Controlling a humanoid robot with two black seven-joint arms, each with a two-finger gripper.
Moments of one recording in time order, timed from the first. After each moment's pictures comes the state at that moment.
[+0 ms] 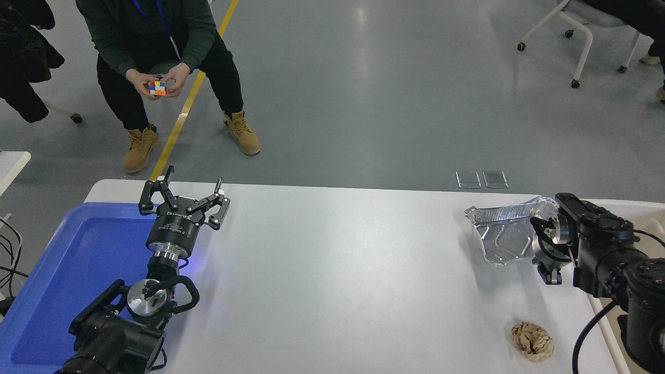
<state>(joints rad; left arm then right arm) -0.46 0.07 -1.20 -0.58 -0.22 -0.67 -0.15 0.95 -0.19 0.04 0.07 0.00 0.00 -0.71</state>
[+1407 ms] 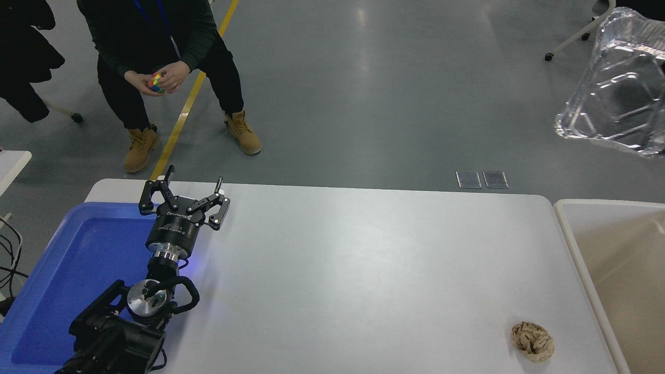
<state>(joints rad) -0.46 0.07 -1.19 -0.58 -0.22 -0.67 -0.15 1.75 -1.12 -0.44 1.10 -0.70 0.32 -0.56</state>
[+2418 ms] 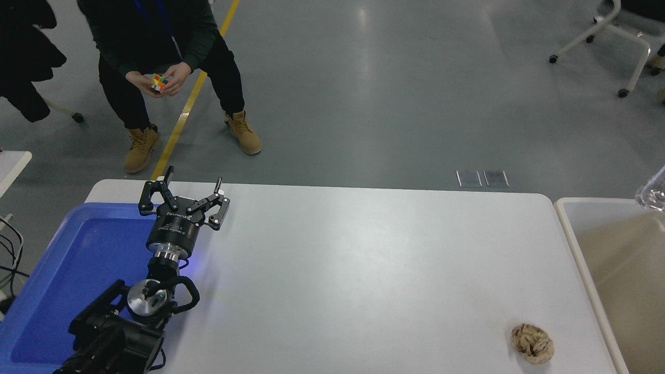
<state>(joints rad) -0.46 0.07 -1.19 -0.58 -0.22 -0.67 -0.15 0.81 -0.65 -0.31 0.12 -0.32 -0.05 0.00</state>
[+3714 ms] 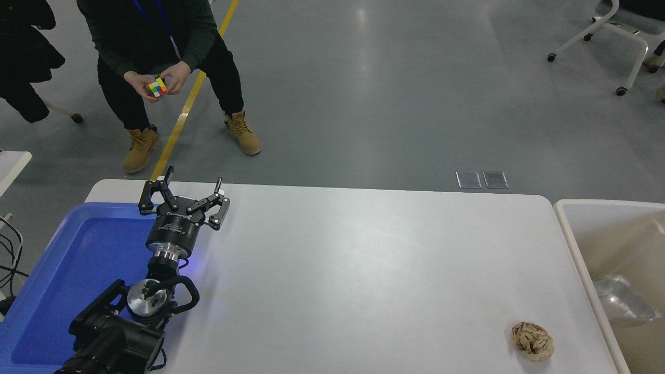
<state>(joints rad) -0.46 0.07 -1.19 -0.58 -0.22 -0.67 -0.15 0.56 -0.47 0.19 0.00 -0.06 -0.10 -0.11</state>
